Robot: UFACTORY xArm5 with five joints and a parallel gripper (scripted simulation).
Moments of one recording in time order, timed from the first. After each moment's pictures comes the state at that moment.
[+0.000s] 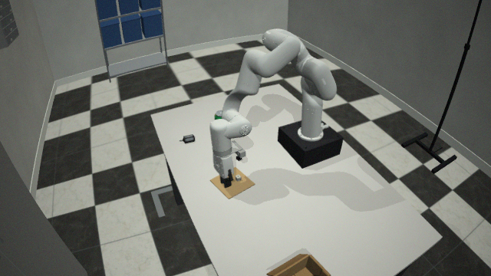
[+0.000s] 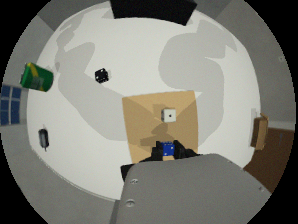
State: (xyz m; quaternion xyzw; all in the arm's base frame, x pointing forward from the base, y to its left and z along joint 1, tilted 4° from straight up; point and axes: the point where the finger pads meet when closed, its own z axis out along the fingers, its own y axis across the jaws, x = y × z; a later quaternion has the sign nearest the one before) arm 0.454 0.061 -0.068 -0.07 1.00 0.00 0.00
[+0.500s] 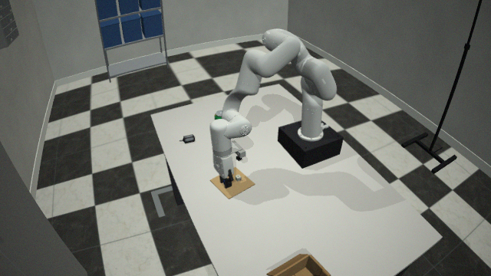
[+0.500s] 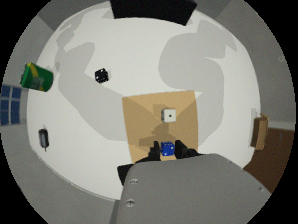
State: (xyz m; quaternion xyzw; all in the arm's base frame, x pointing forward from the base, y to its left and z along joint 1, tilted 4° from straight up) arm 0.454 0.061 -0.068 -0.07 1.00 0.00 0.00
